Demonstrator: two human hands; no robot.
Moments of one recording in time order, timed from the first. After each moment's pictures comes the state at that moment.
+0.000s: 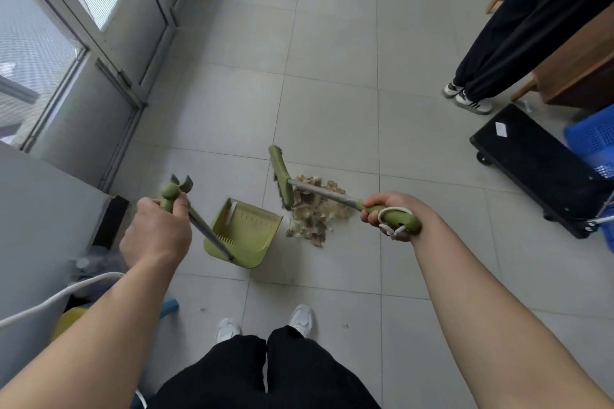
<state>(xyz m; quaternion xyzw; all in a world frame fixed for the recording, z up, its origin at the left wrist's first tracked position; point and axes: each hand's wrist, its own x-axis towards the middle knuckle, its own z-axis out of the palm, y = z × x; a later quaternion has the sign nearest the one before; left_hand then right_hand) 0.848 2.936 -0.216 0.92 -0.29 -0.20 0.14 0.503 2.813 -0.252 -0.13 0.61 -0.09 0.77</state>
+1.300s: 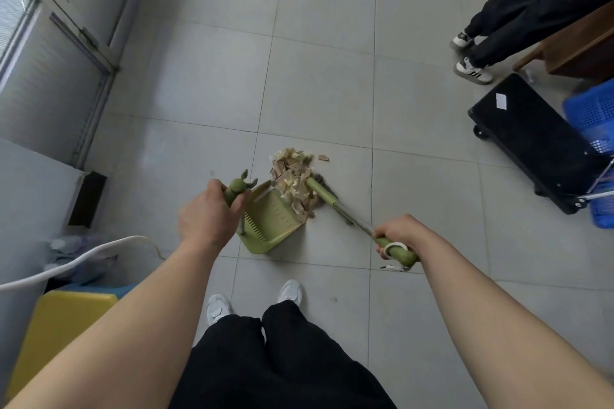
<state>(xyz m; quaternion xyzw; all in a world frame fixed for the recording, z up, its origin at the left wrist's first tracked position) 0.784 2.895 -0.300 0.85 -0.48 -0.22 0.02 0.468 2.851 -0.296 -0.28 0.79 0.04 0.55</state>
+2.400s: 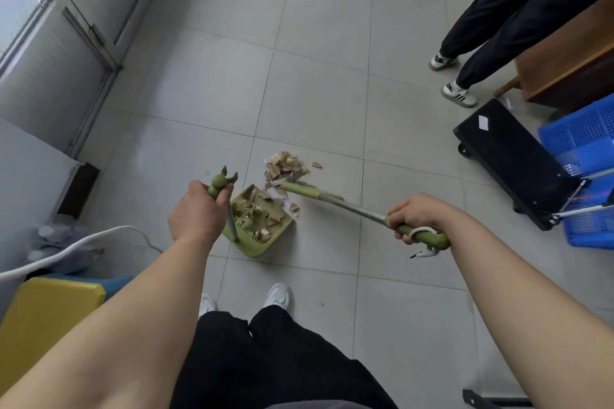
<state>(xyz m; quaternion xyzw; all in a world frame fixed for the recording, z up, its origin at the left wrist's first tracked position) 0.793 2.932 -0.310 0.89 -0.37 -0.25 0.08 0.453 2.850 -0.225 -0.40 0.75 0.09 0.52</state>
